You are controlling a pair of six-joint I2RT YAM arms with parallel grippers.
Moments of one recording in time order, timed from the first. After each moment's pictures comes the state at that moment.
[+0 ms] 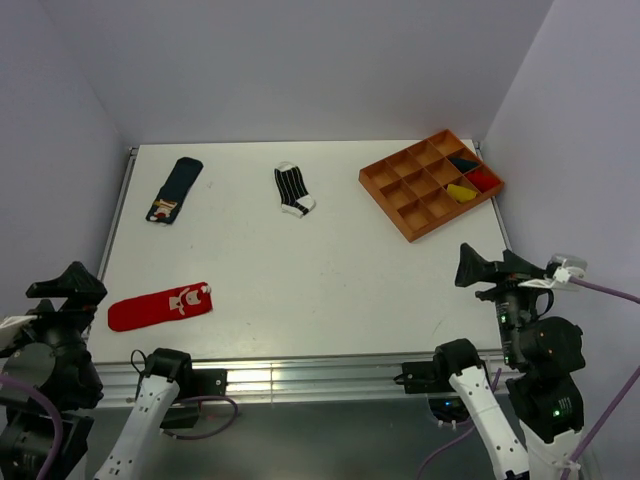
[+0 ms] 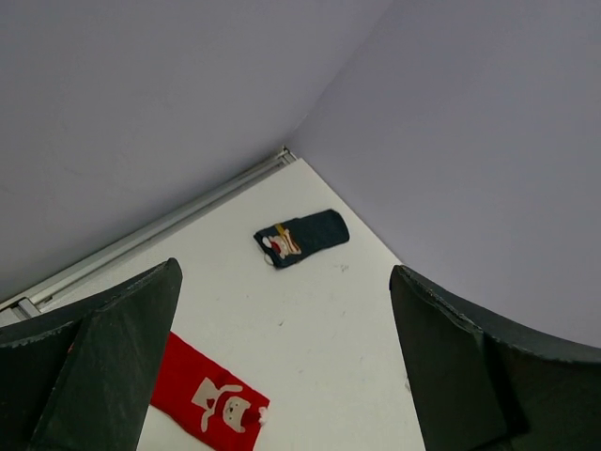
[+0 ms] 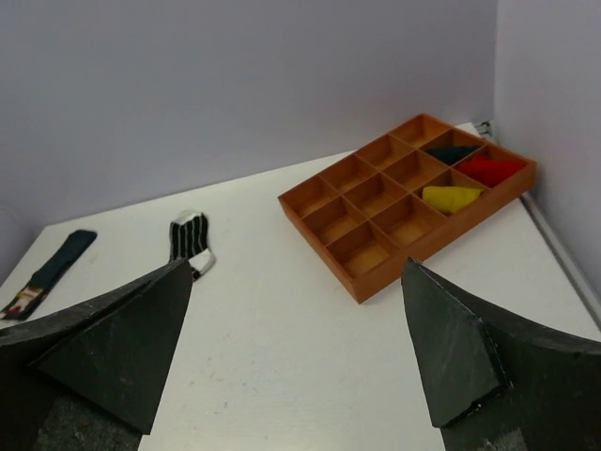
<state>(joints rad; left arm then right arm) -0.21 0.23 1.19 -0.92 -0.83 -0.59 0.25 0.14 0.90 -0.64 0.30 0.27</state>
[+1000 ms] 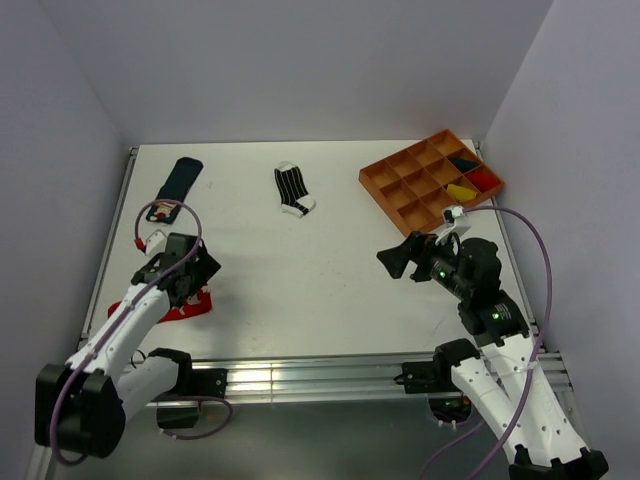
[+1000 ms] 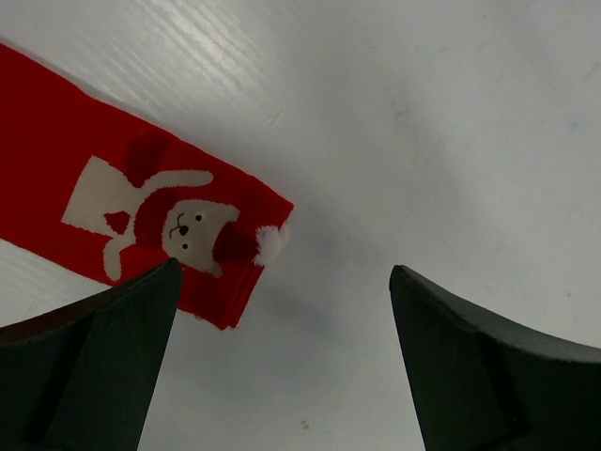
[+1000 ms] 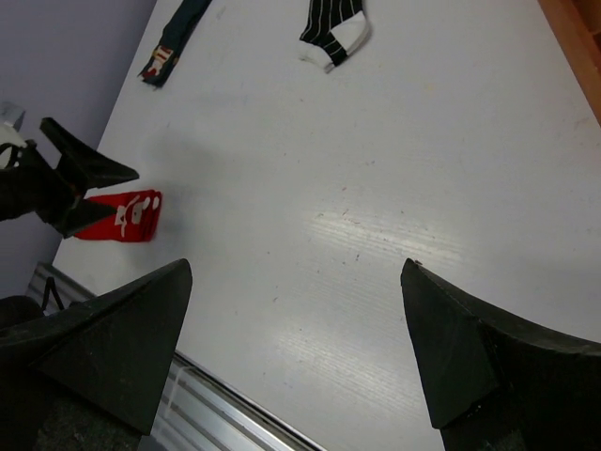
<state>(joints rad) -0.21 0.95 0.61 -0.64 -0.33 -0.95 0.26 0.54 0.65 -0.45 -0.30 0.49</state>
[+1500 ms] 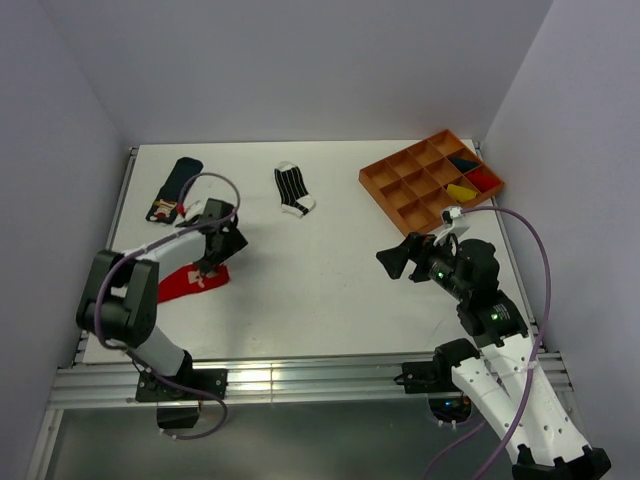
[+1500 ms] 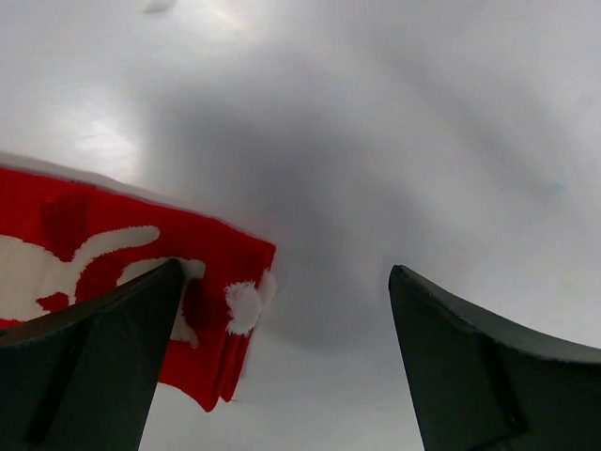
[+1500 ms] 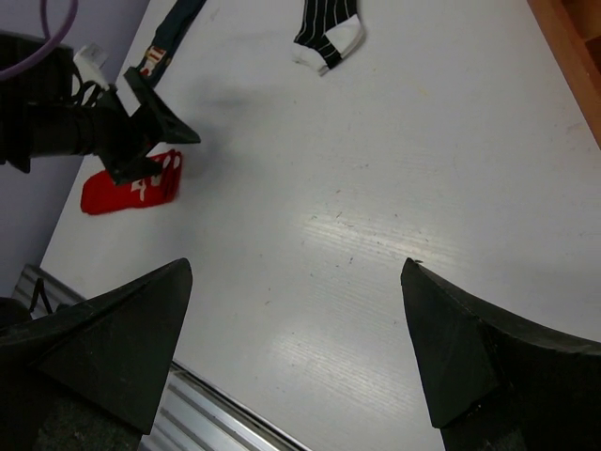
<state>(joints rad) -0.25 1.53 0.81 -0.40 -0.32 -0.92 0.28 0.54 0.63 -0.42 -0.27 0.48</state>
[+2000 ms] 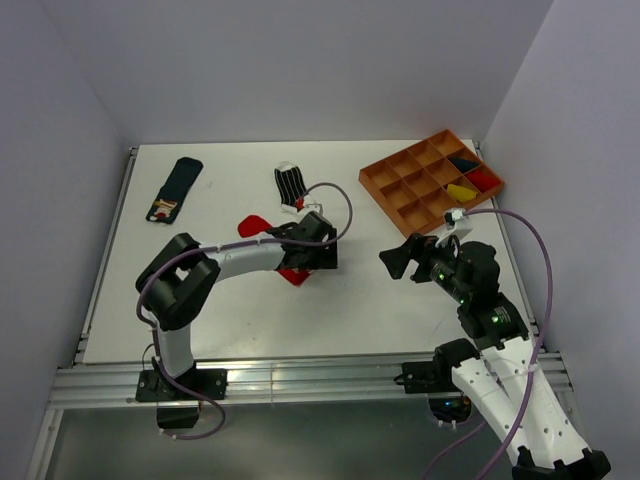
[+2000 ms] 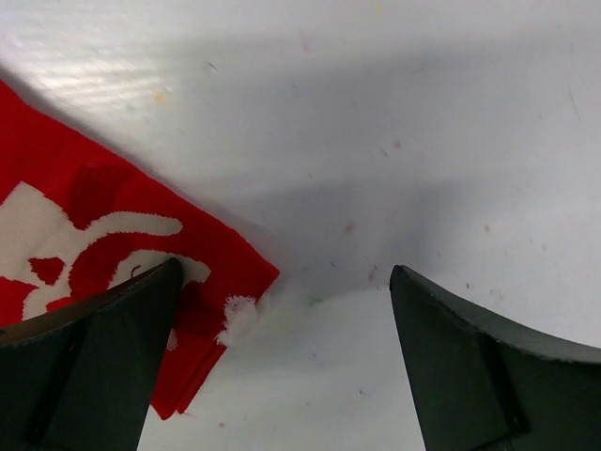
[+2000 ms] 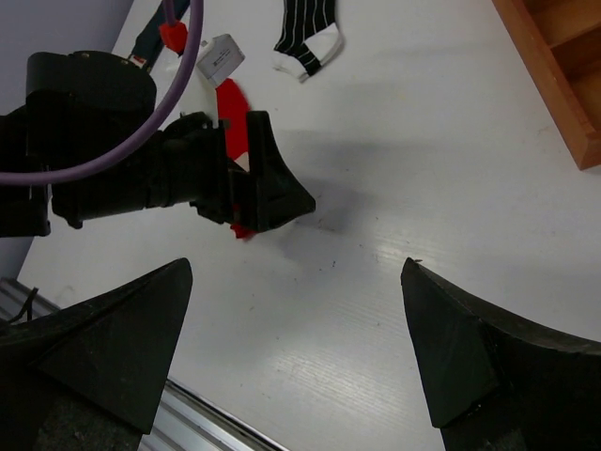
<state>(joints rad) -0.81 1.87 1.18 -0.27 -0.22 -0.74 0.29 0.52 0.62 -0.43 -0.22 0.47</state>
